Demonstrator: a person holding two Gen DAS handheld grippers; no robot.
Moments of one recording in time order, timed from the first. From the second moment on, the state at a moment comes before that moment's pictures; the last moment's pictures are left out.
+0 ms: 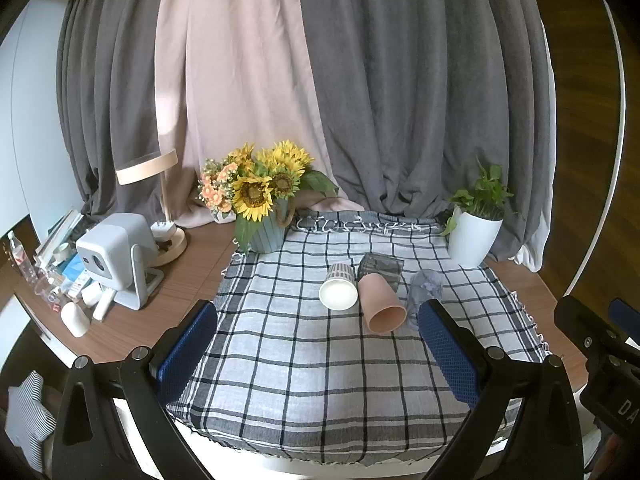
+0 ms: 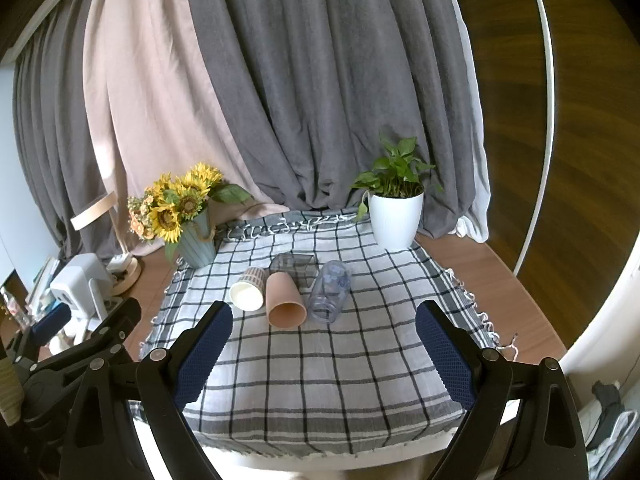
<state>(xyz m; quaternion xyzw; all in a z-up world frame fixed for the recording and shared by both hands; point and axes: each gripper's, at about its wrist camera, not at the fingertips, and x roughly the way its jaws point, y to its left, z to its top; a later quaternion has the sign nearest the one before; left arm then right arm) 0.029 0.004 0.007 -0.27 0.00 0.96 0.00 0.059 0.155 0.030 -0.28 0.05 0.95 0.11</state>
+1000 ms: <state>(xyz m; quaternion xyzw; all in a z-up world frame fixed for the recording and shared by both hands) 0.006 0.015 0.010 -0.28 0.00 0.96 0.01 0.047 0.156 0.022 -0.29 0.05 0.95 0.11</state>
